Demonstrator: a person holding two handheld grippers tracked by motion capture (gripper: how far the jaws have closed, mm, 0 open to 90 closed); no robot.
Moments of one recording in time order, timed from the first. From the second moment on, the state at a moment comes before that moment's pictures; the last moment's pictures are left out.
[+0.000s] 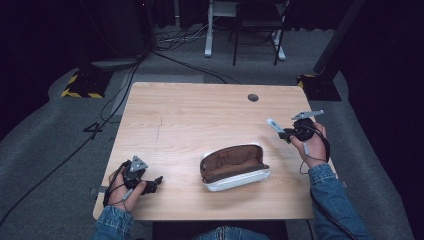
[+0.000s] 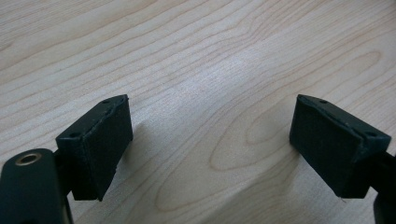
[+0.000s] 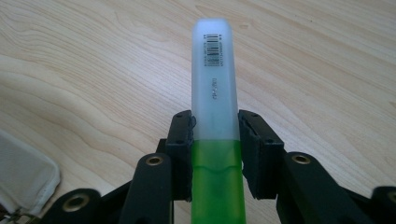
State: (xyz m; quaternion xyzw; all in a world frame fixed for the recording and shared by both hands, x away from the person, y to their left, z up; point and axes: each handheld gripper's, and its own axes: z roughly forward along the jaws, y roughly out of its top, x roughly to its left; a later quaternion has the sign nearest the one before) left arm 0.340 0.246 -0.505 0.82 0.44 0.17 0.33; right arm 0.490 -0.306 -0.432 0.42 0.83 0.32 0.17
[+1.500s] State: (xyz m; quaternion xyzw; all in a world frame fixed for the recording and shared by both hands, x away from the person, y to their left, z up) left arm 0.342 0.243 -0.505 0.82 0.44 0.16 0.33; right arm 0.433 -0.259 -0.362 0.35 0.85 0.37 0.13
